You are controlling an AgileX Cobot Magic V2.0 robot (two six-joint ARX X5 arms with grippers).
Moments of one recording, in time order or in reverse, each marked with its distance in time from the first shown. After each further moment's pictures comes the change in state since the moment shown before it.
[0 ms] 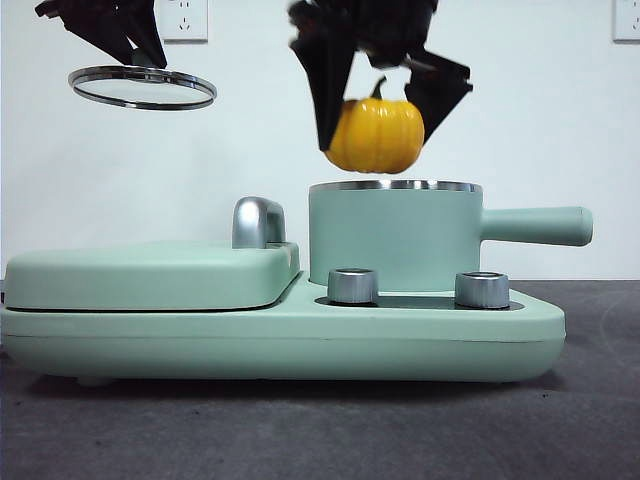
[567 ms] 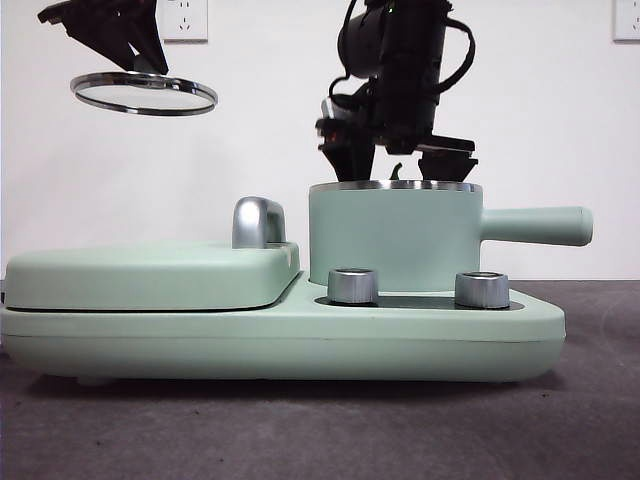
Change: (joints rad) left arm 0.000 0.018 0.000 0.003 0.000 0.000; right arm -0.082 0.209 0.097 0.000 0.056 -0.050
